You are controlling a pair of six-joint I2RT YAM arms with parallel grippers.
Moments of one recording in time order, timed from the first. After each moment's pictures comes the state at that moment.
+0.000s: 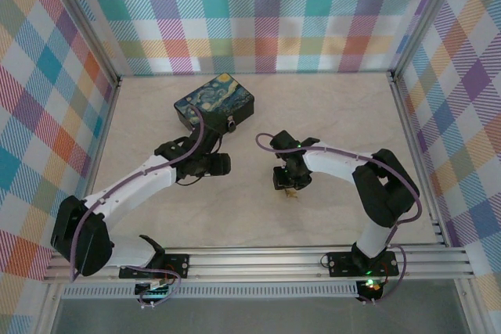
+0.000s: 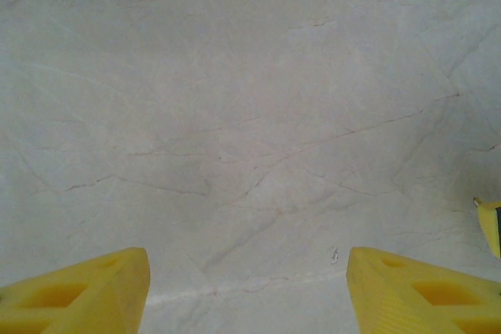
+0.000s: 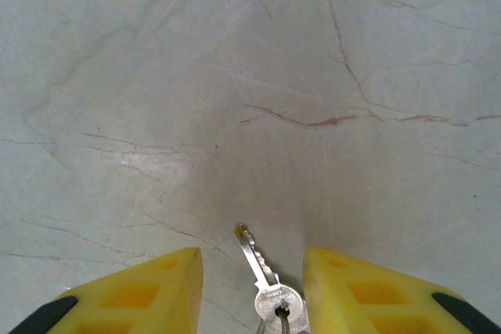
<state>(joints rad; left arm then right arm) -0.61 1.32 1.00 -0.75 -0.09 -0.60 0.69 1.73 1.05 -0.71 -0.08 0.48</state>
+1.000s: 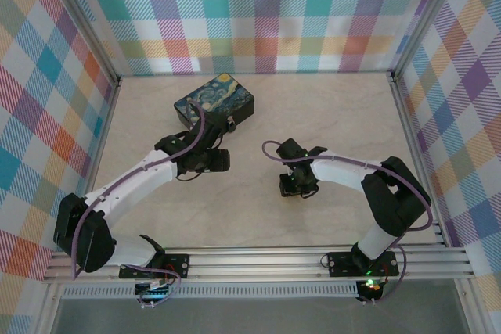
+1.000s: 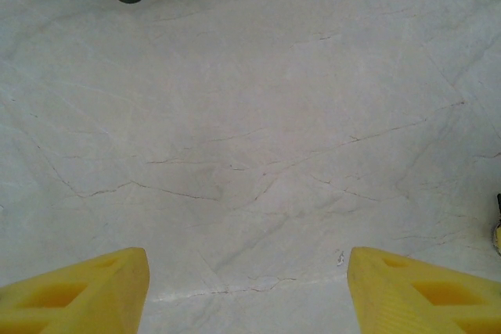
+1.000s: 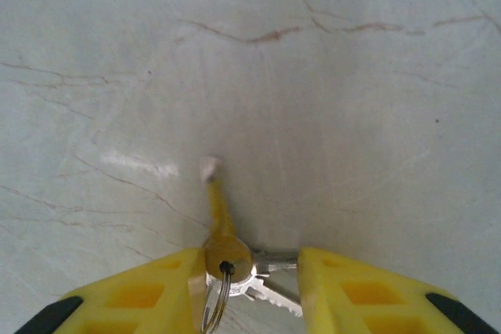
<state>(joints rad) -0.61 1.35 1.08 -0.82 -0.12 -0.58 0.70 1.64 0.91 -0.64 -0.06 0.49</state>
